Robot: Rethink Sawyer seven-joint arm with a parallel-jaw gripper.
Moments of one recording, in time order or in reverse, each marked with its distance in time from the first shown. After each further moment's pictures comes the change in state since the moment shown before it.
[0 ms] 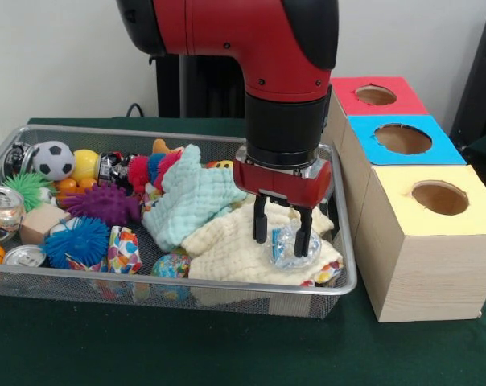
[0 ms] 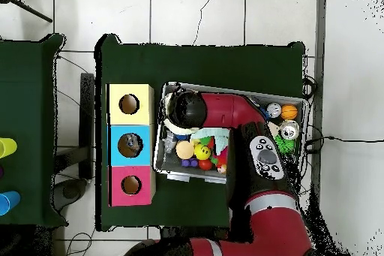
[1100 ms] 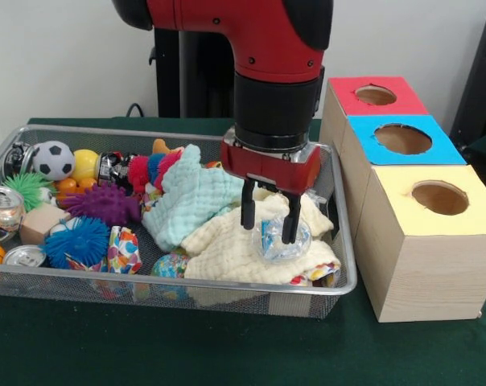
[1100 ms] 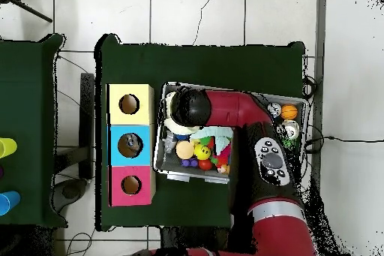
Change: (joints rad) arm 0.002 -0.034 -0.022 -0.007 -0.001 0.050 0.000
